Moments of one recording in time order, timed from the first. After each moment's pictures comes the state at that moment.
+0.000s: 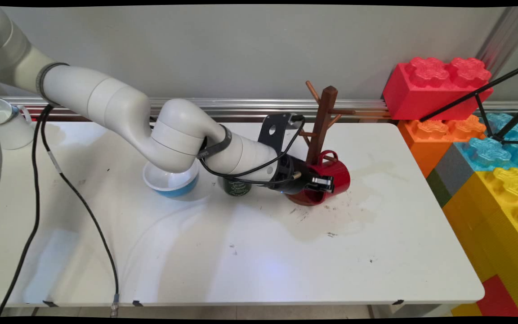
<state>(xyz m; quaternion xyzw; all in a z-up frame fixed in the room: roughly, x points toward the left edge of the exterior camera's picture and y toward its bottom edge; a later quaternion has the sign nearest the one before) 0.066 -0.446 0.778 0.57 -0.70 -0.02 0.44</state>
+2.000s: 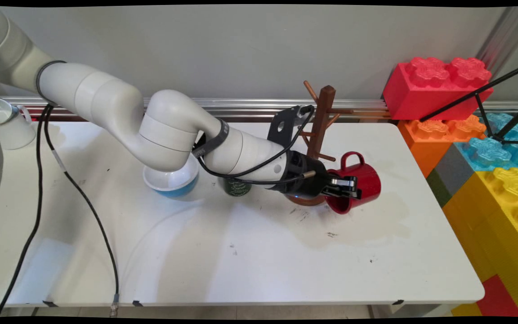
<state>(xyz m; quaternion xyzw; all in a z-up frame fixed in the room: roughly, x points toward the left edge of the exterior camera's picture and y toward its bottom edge) 0.046 -0.417 0.816 0.56 -0.68 -0.09 0.47</state>
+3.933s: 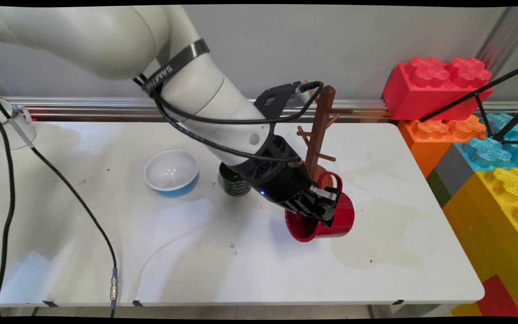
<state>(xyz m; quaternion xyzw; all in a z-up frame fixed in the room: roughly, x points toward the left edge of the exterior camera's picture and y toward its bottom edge) 0.055 -0.372 0.935 0.58 -0.75 -0.12 0.30</state>
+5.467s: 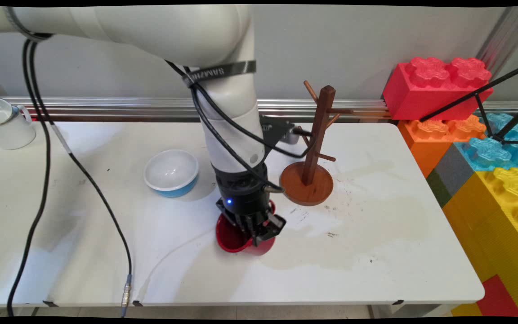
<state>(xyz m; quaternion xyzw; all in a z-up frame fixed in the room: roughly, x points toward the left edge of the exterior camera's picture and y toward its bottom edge) 0.042 -0.396 0.908 0.61 -0.79 -0.05 0.04</state>
